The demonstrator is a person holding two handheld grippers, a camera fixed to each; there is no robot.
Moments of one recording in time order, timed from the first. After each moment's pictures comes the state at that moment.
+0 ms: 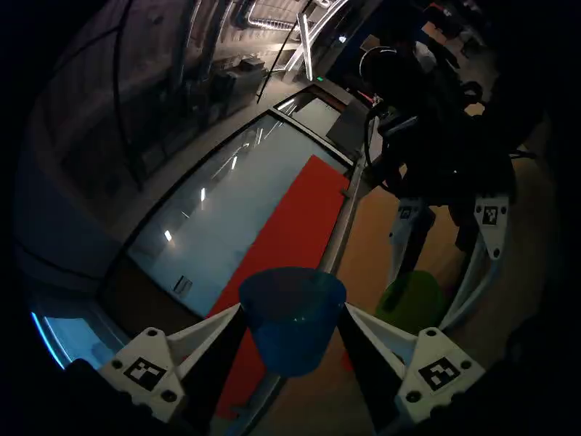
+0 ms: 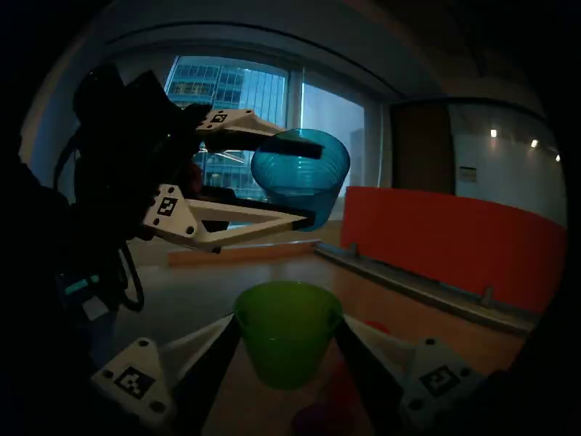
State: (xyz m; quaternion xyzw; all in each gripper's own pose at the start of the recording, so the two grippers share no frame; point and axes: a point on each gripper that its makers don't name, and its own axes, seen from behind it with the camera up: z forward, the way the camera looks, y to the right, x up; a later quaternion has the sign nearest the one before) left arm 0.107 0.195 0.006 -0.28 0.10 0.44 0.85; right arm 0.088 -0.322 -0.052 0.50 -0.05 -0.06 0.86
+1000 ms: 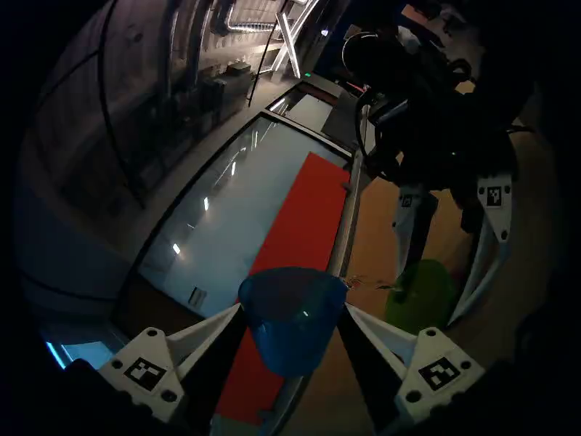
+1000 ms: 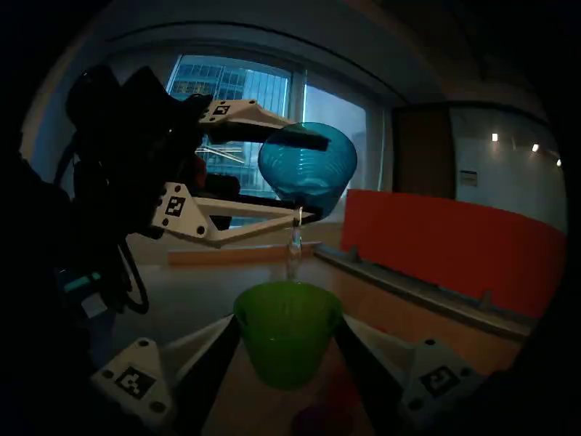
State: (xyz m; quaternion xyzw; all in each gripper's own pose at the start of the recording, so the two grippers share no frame) left arm 0.121 0.196 0.010 -0.26 0.12 0.49 0.82; right arm 0.092 -0.323 -0.054 0.50 -0.04 -0.07 0.86
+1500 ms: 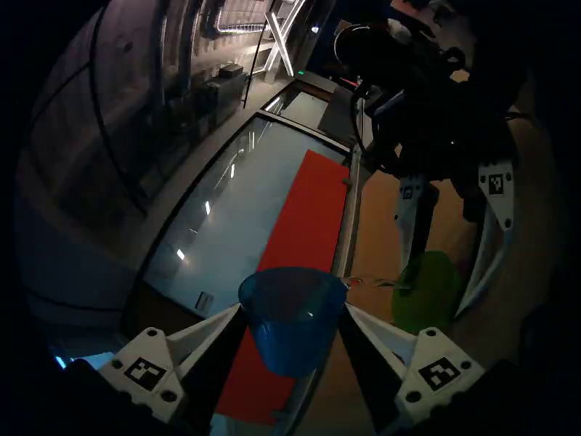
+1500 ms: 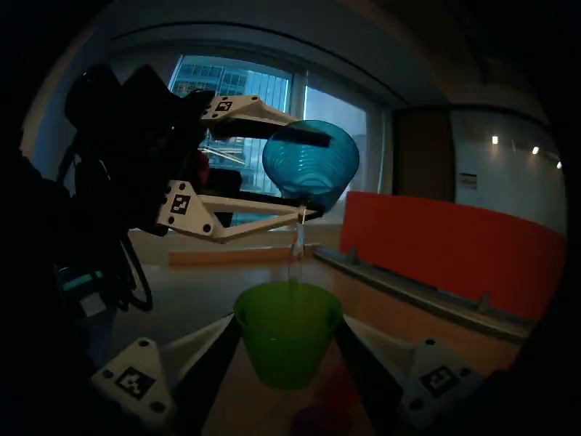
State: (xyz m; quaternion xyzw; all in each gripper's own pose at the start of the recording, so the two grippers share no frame) left arm 0.129 0.195 0.009 -0.25 0.13 0.52 0.81; right arm 0.095 -0.321 -0.056 0.50 -0.04 -0.07 0.86
